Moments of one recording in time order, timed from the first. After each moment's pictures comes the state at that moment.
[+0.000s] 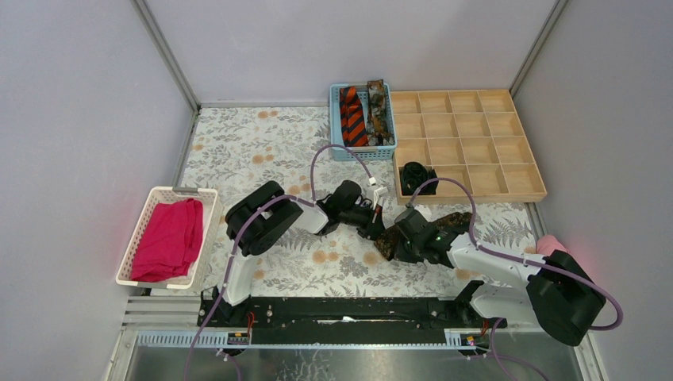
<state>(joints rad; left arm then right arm) -0.80 2.07 0.95 0.57 0.73 -0.53 0.77 1.17 0.47 -0.38 0.10 0.88</state>
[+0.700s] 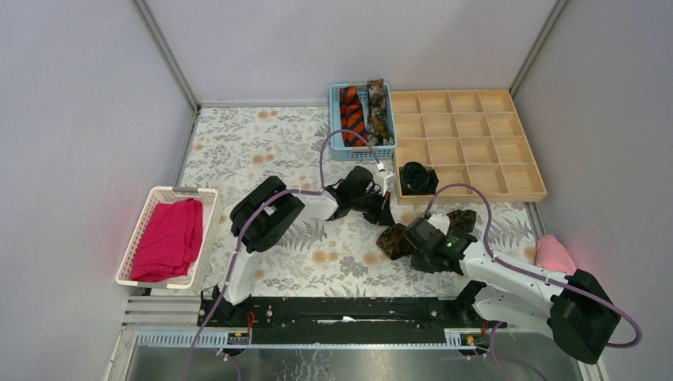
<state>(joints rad) -0.78 2.12 1.18 0.30 0.58 -0.39 0.80 1.01 0.46 -0.70 0.25 0.97</state>
